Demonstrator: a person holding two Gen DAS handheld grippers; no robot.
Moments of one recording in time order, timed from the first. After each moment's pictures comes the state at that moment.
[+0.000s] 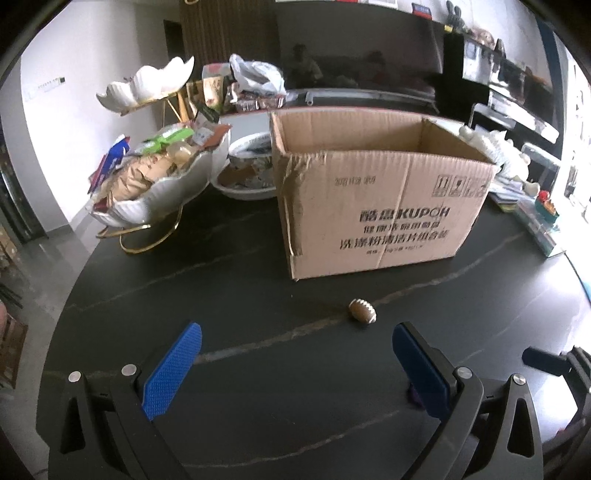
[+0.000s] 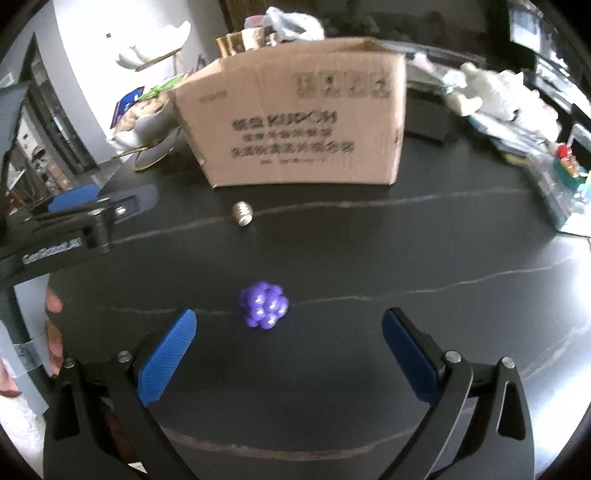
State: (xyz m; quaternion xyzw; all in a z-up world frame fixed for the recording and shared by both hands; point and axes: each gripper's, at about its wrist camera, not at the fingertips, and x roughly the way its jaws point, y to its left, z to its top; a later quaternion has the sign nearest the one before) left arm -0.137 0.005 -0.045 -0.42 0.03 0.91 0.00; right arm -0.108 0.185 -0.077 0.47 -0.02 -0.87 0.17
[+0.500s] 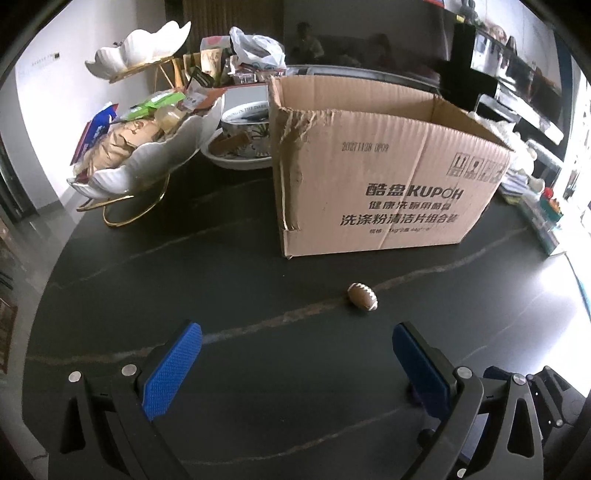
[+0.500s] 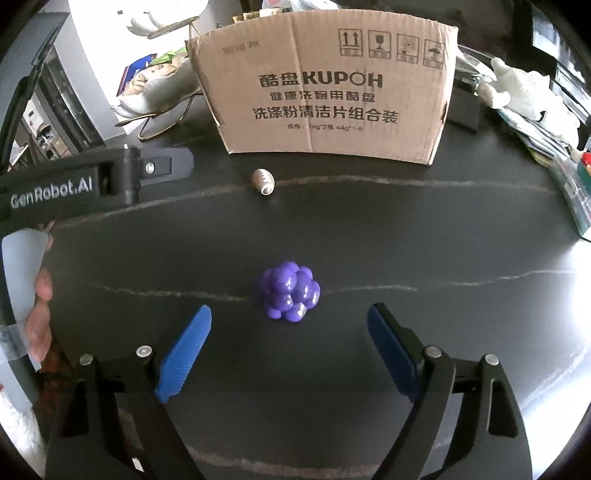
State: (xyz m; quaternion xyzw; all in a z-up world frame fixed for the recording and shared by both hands) left arm -0.151 0.003 -0.064 -0.45 0.01 0.89 0.00; right arm -0.116 0.156 -0.103 0.48 0.01 -0.86 0.18
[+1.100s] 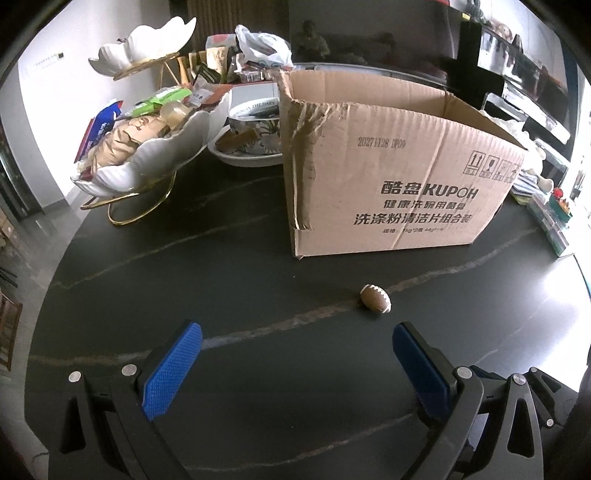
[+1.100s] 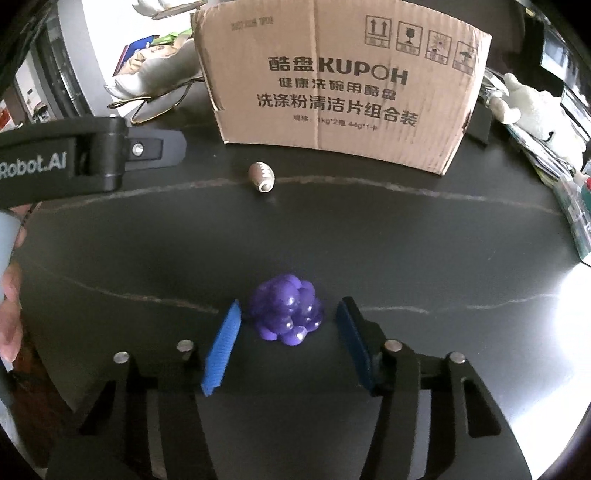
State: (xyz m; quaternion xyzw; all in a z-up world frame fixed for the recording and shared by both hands) left arm -0.158 -0.002 -0.068 -0.45 0.01 0.89 -0.01; right arm -0.125 0.140 -0.117 0.48 0.06 -0.86 0.17
